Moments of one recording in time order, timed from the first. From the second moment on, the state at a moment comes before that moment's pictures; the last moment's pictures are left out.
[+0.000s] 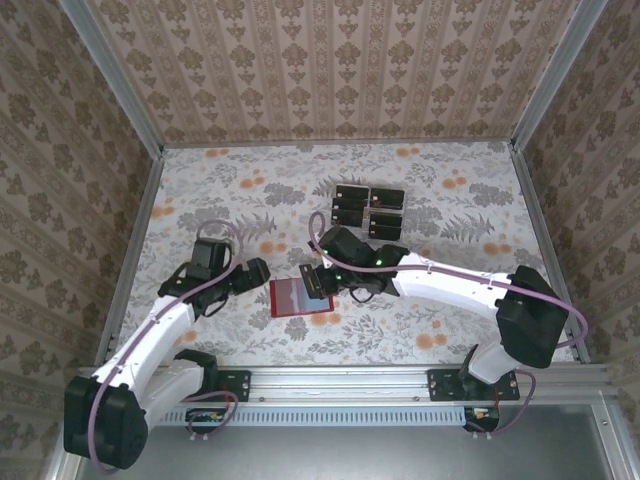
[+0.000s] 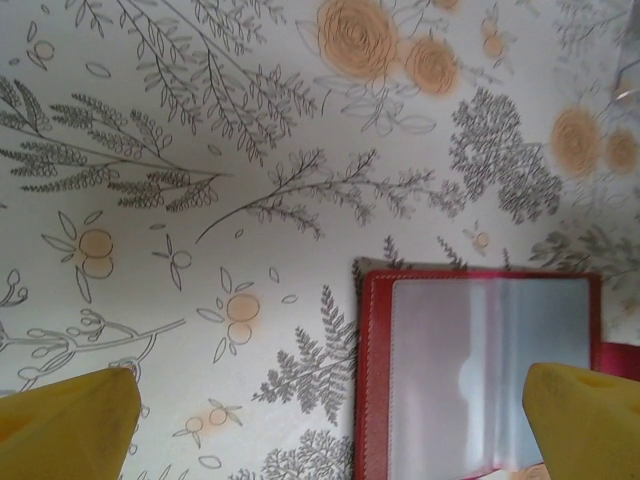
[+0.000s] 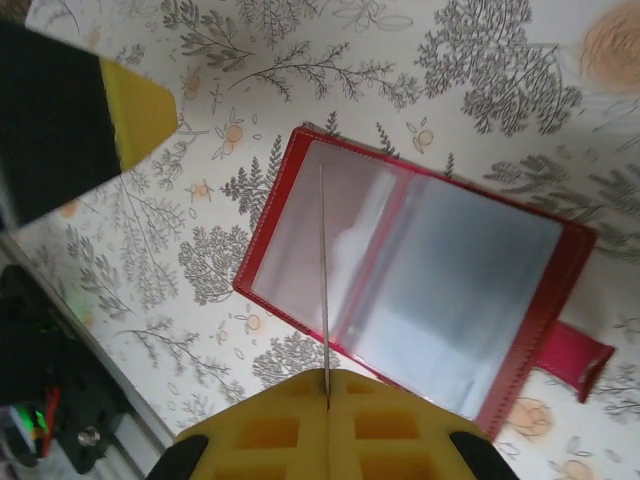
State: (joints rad) left arm -0.37 0.93 0.54 -0.57 0.11 -0.58; right arm 0.91 1.55 1.03 -0.32 -0.15 0.60
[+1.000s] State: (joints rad) left arm -0.66 1.08 0.54 -0.58 -0.13 -0.58; right arm 0.72 1.66 0.78 0.06 -0.35 0.79
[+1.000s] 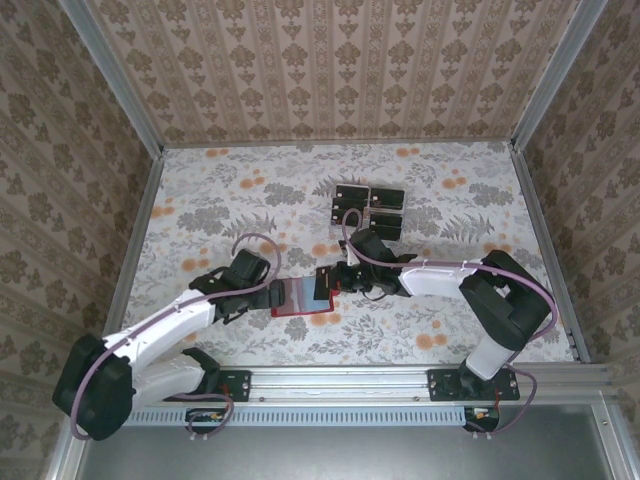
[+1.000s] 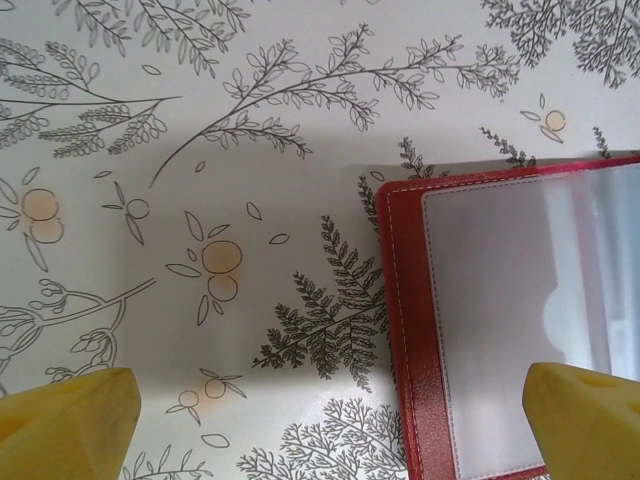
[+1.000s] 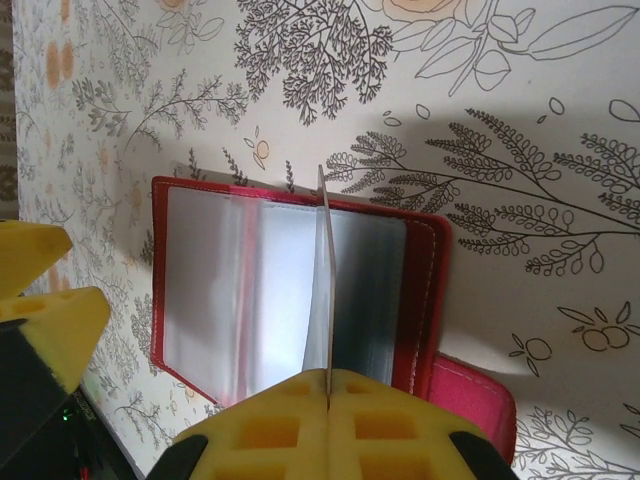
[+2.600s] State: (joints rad) left arm -0.73 1.22 0.52 -0.56 -0.26 -0.70; right arm 0.72 1.66 0.76 0.10 -0.37 0.81
